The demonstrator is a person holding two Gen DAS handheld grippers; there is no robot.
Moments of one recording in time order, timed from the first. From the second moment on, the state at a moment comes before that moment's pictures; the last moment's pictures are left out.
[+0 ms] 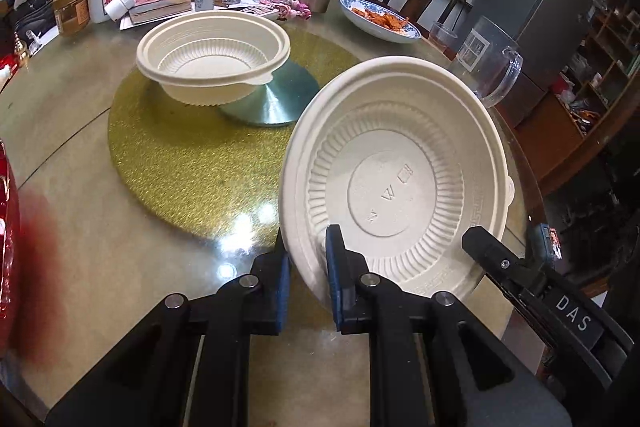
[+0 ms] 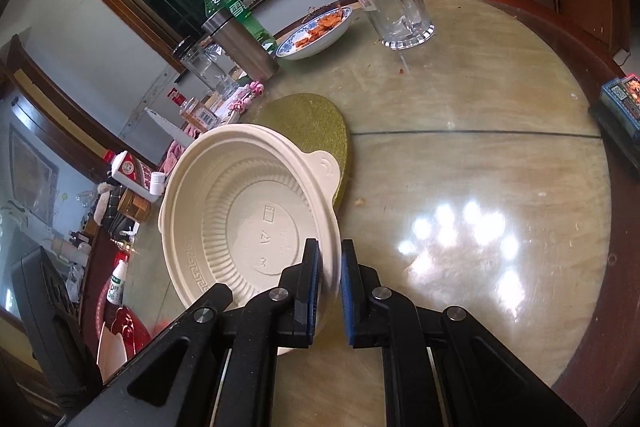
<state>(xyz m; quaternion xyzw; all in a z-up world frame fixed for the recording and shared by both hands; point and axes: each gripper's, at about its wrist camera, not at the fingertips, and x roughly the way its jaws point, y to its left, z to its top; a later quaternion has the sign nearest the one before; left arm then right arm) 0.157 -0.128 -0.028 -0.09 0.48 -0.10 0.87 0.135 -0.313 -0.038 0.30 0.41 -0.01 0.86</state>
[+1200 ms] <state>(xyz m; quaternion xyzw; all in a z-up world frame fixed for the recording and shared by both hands) 0.135 -0.090 -0.030 -0.12 0.47 -0.07 0.87 0.127 -0.275 -0.036 0.27 0.41 0.03 0.87</state>
